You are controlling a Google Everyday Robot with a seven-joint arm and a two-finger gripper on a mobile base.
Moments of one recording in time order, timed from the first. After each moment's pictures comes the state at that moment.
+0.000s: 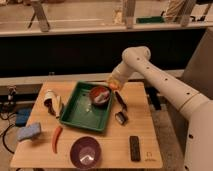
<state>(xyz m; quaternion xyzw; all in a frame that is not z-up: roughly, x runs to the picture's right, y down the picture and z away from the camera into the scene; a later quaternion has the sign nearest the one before) 0.049 -0.021 0.827 -0.10 -0.28 -0.48 0.82</state>
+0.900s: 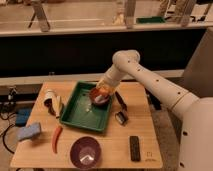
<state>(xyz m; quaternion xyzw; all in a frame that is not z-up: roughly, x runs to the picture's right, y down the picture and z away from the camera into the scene) -0.004 0.000 0.821 -0.10 -0.33 -0.52 0.78</state>
